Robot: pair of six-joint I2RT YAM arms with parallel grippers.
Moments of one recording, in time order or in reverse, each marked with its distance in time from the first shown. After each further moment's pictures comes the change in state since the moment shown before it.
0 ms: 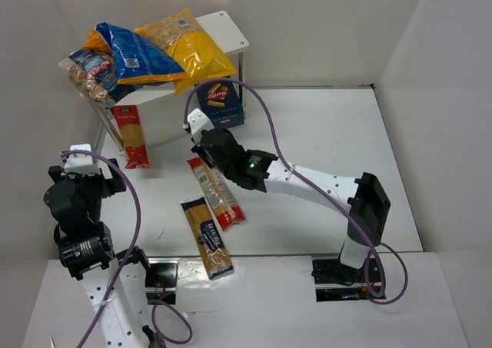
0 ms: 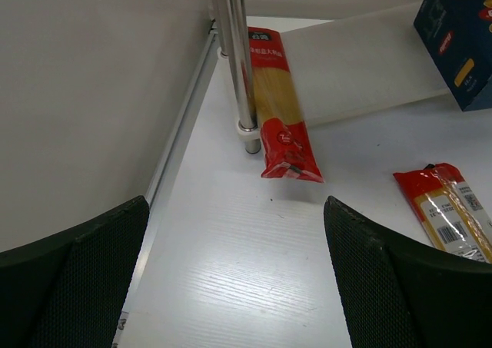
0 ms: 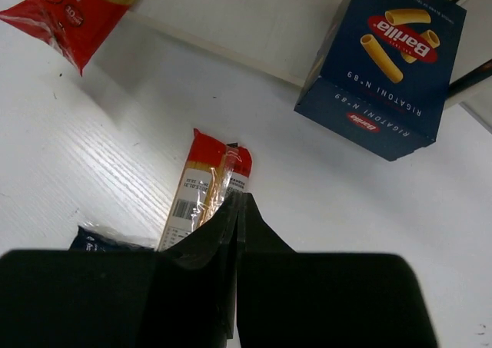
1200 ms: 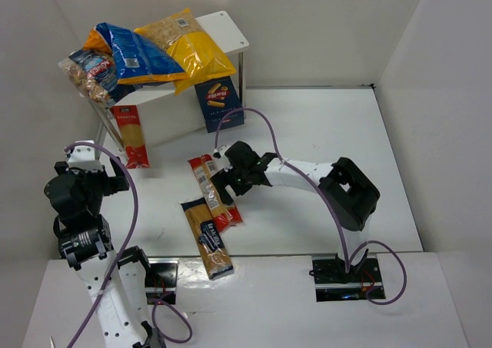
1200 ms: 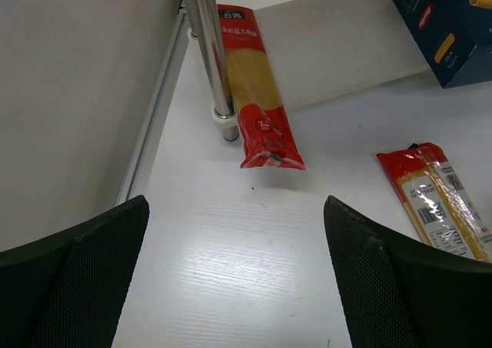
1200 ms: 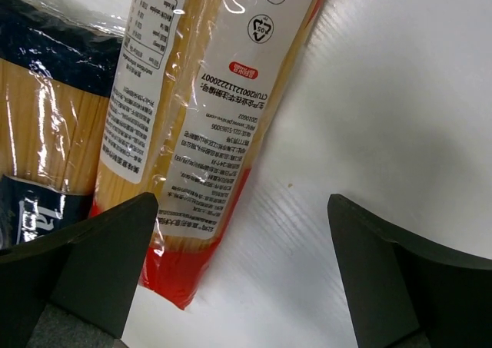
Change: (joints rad) left arm 0.020 0.055 -0.016 0.001 0.081 0.005; right arm -0.222 0.134 -0.283 -0.156 -0.601 0.211
